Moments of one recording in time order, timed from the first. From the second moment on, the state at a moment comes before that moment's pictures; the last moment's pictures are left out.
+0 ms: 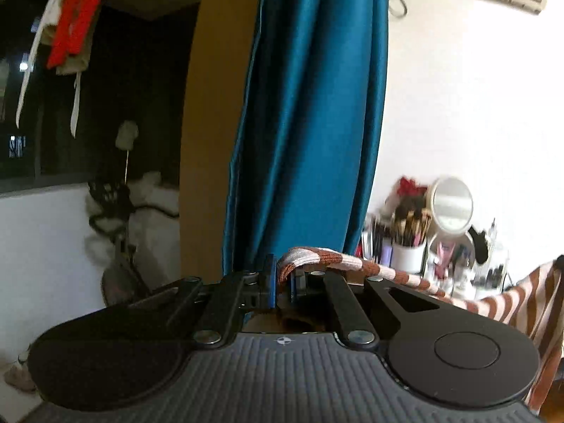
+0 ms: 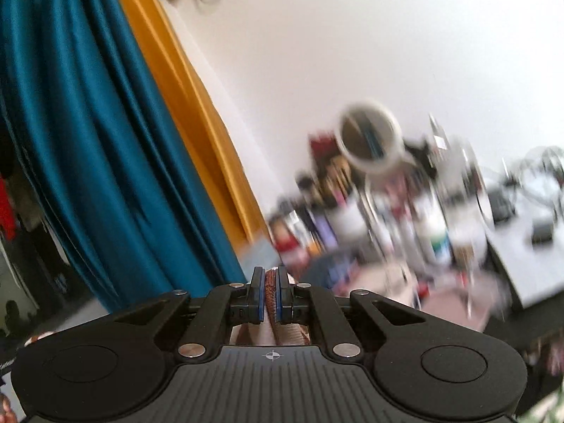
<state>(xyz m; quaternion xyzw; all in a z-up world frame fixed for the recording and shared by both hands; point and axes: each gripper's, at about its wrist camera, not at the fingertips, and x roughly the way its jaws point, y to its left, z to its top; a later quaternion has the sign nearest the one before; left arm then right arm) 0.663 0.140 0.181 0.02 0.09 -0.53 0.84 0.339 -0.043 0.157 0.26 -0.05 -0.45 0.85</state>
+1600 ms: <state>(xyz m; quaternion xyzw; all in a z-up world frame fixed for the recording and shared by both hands) 0.601 0.124 -0.108 0.41 0.22 -0.58 0.67 0.376 0.025 -0.063 0.45 0.16 -0.36 0.80</state>
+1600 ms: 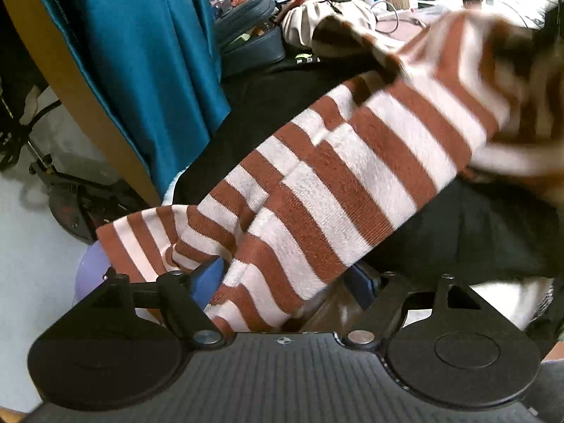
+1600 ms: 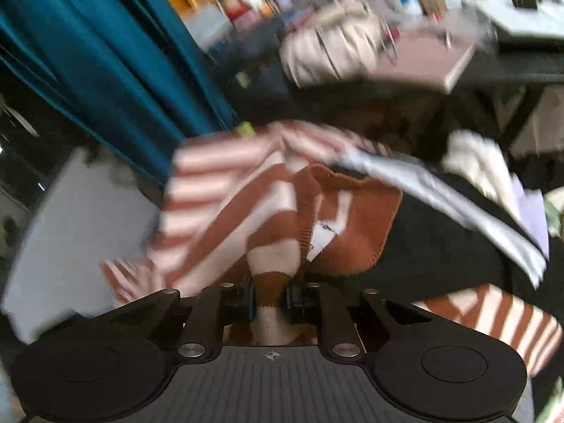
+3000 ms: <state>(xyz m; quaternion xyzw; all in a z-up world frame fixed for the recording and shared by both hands) 0.243 0.128 0.088 0.08 0.11 -0.76 0.63 -0.088 0.194 0.115 0.31 -0.04 -0.58 0.75</state>
